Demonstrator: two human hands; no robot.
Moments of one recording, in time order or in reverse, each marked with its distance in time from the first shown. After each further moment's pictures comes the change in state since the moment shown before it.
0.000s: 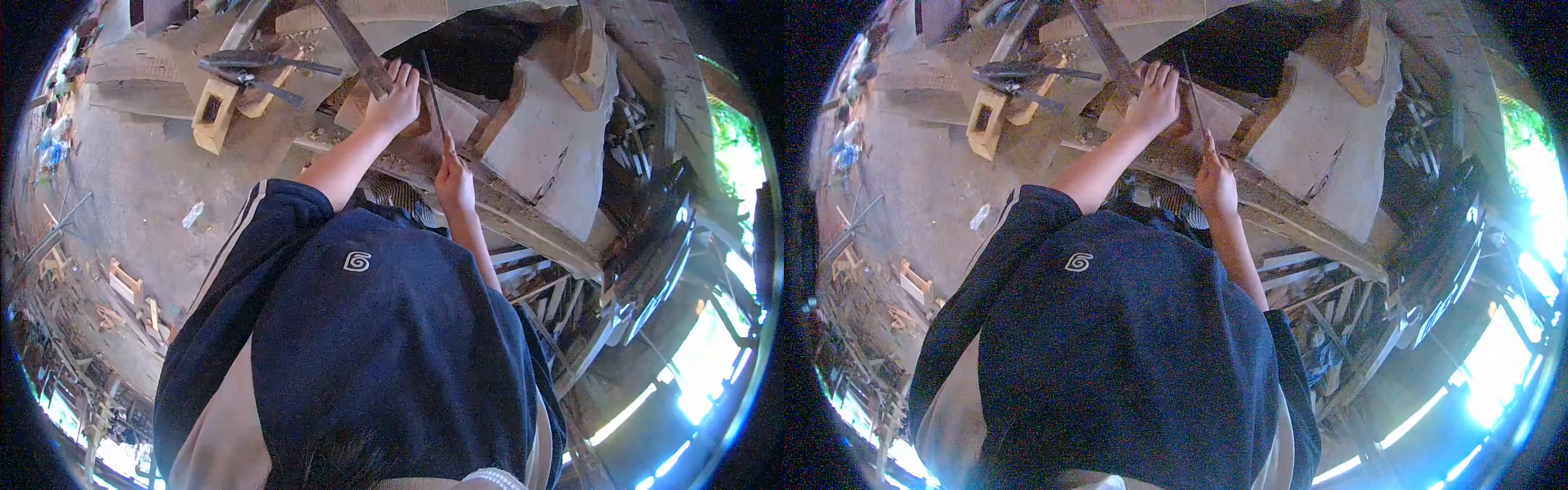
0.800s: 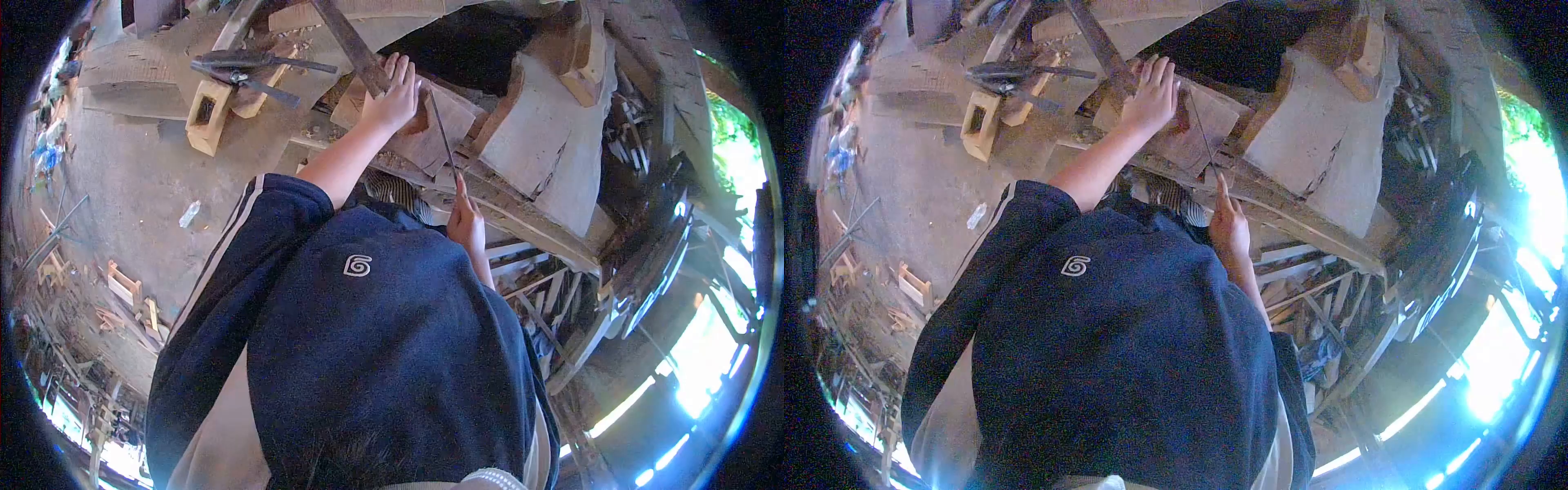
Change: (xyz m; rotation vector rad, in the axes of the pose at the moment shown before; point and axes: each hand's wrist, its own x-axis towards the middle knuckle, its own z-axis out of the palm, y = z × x) left_hand -0.002 0.000 0.008 0.083 0.015 -0.003; right_hand -0.078 0.020 -0.037 0.016 -0.104 0.064
